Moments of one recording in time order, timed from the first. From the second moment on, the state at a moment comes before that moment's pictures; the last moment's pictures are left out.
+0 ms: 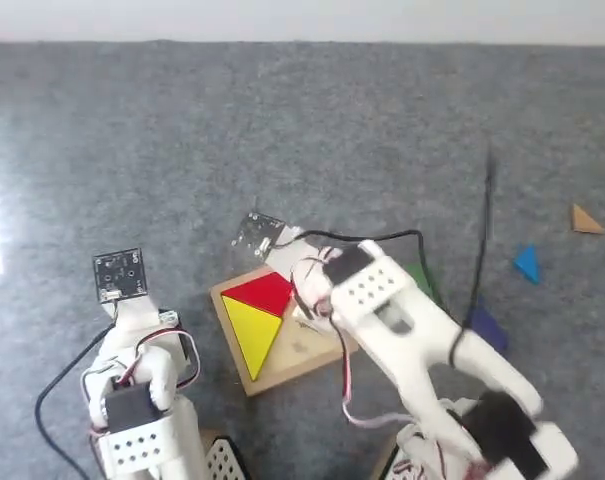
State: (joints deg) left arm -22.2 -103.2 96.8 71.9 3.3; right arm -41.7 -15.7 40.9 59.1 26.0
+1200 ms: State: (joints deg) left arm -22.2 -103.2 96.8 71.9 3.3; right arm -43.8 -4.8 41.3 51.7 24.7
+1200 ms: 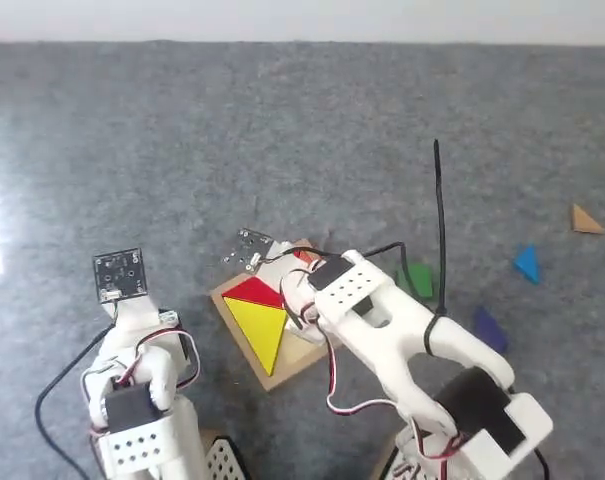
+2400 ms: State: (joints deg) left arm -22.2 -103.2 96.8 71.9 3.3; right arm 15.0 -43.5 53.7 68.8 41.4
